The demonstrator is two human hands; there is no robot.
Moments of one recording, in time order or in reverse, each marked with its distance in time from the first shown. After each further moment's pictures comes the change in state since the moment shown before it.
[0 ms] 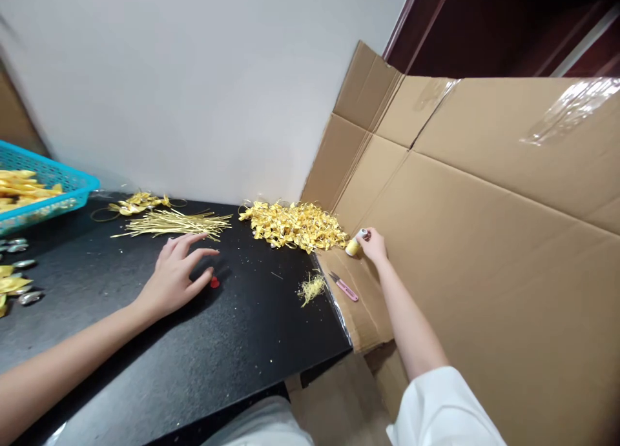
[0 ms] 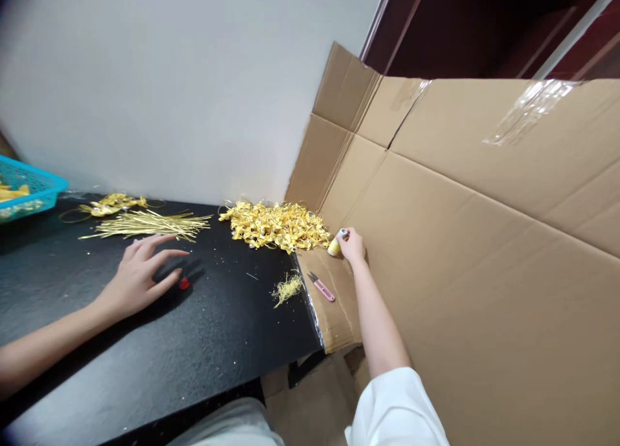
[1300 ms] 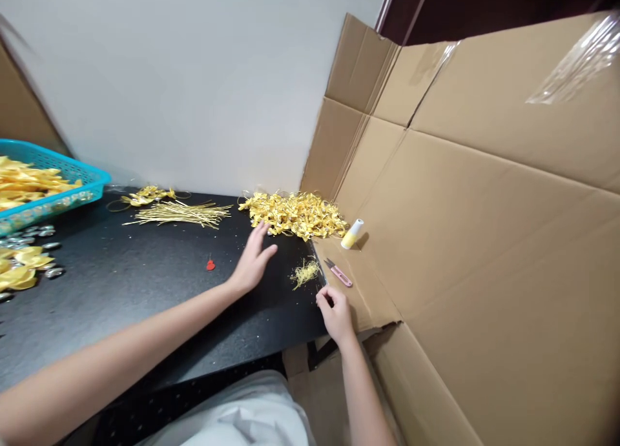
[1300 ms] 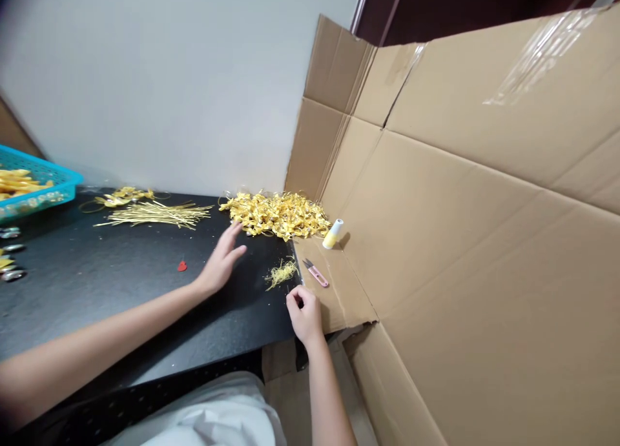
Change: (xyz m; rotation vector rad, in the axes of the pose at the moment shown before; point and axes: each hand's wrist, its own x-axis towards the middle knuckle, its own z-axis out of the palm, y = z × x) left_hand 0.033 0.121 0.085 -0.531 -0.038 -0.267; right_hand -0.217 -0.025 0.027 0.548 -0.297 -0.136
